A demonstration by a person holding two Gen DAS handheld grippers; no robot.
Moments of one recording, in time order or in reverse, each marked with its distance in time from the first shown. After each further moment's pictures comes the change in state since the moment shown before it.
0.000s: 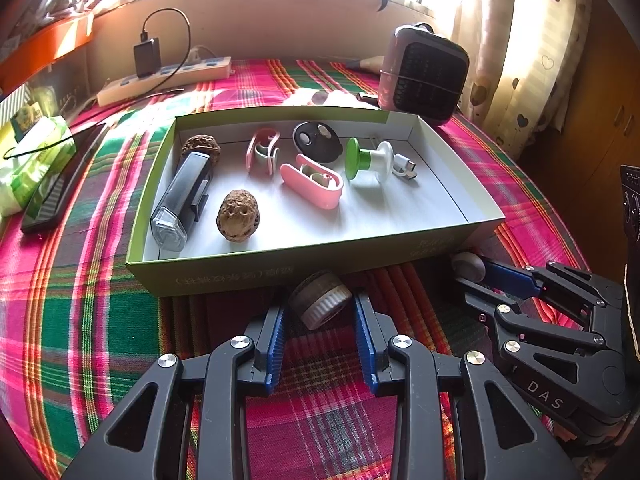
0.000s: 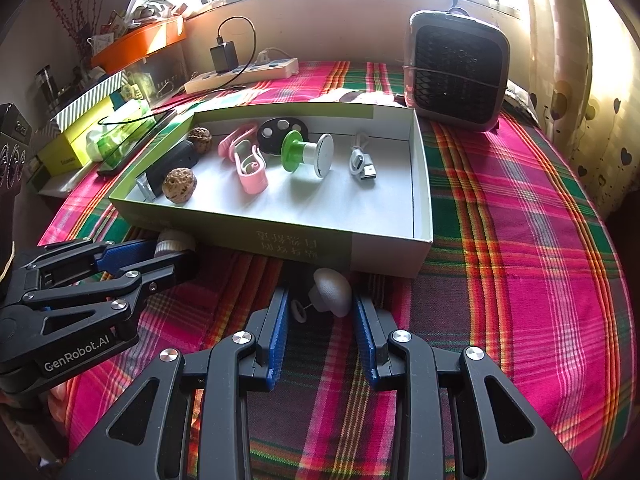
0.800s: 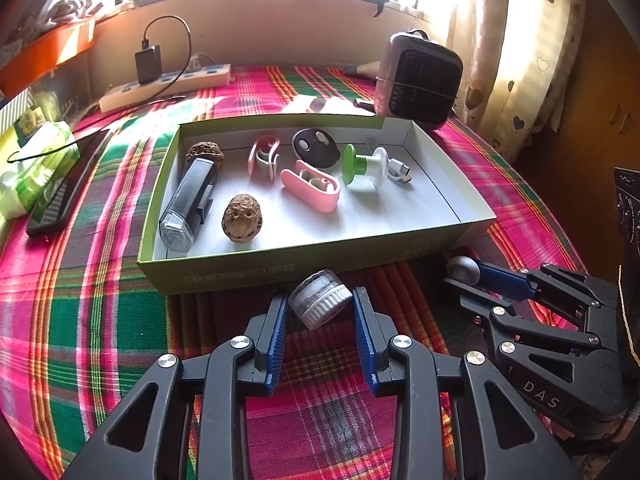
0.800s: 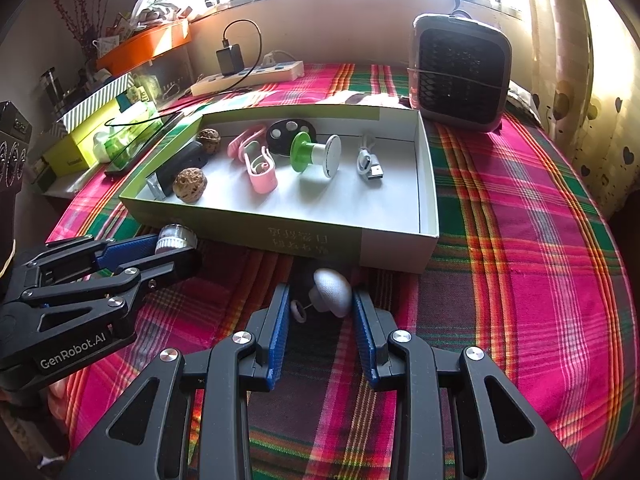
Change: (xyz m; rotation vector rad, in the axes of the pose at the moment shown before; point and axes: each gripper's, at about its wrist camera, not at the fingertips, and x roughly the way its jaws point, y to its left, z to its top) left arm -0.010 0.000 -0.002 0.007 -0.020 -0.005; right arm -0.004 0.004 -0.002 0.003 -0.011 0.015
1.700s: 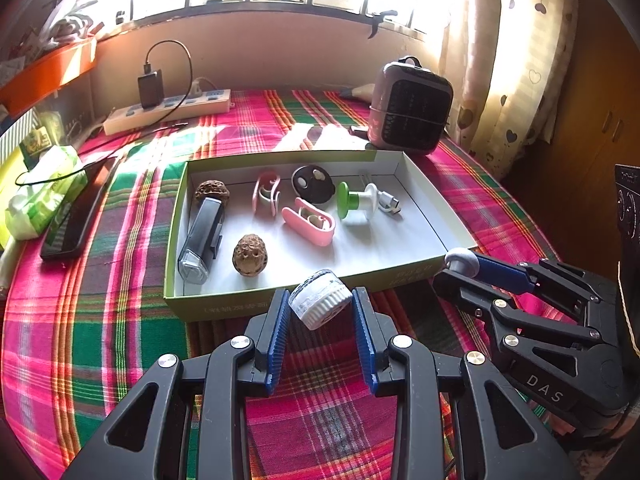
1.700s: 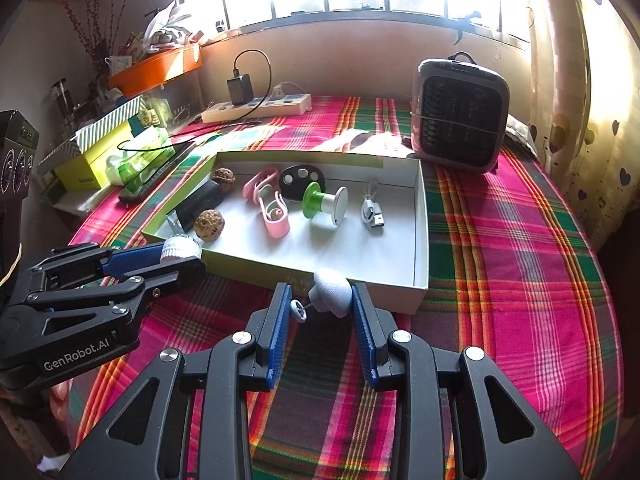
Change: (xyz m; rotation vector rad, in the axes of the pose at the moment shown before) left arm -0.024 -0.002 0.017 0.013 -0.050 -0.004; right arm -0.023 0.006 0.020 -0.026 -0.084 0.005
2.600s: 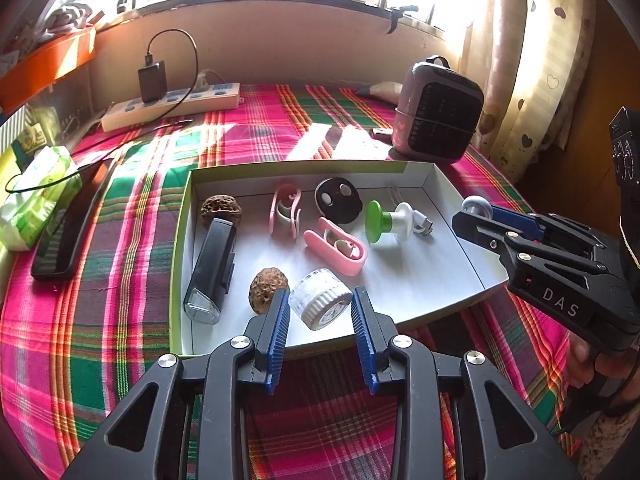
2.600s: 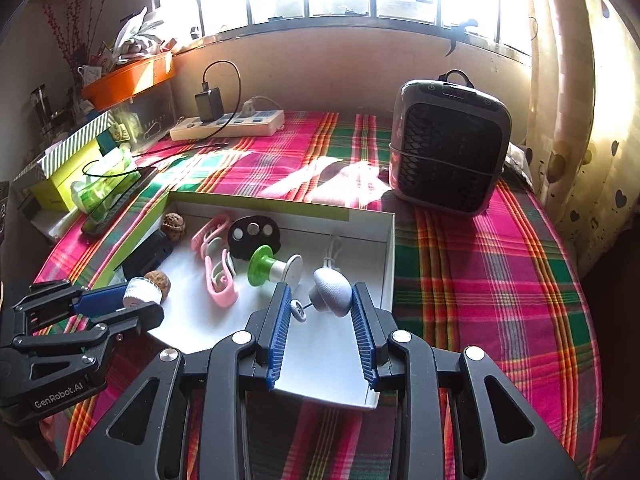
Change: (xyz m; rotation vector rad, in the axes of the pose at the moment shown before) left arm 0.030 0.018 0.023 -0.031 0.026 0.017; right arm 0.036 -0.030 0.051 -0.012 -0.005 -0.060
